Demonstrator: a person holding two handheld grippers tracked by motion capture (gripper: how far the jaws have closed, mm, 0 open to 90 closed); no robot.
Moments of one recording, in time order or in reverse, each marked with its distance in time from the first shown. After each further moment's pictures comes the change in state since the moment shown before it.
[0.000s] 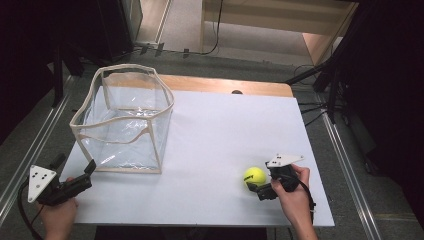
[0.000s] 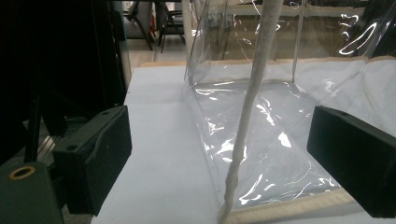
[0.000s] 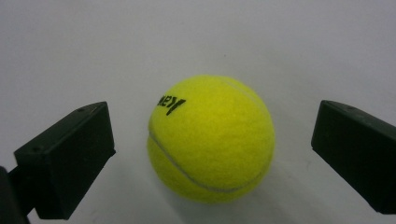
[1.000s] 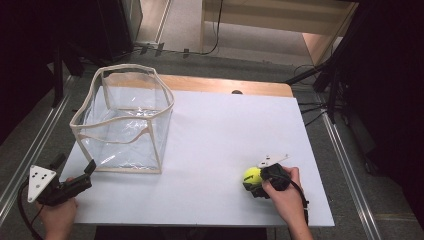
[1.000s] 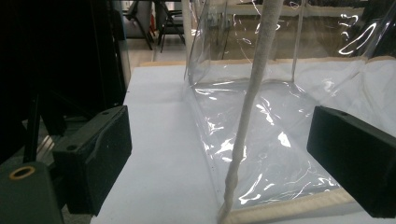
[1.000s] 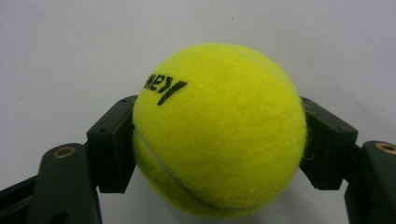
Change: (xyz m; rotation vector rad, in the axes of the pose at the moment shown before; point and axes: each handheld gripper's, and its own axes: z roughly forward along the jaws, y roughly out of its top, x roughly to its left) left arm 0.000 0.000 0.000 0.002 -0.002 -0.002; right arm 0.004 0.002 0.024 0.150 -0.028 -0.026
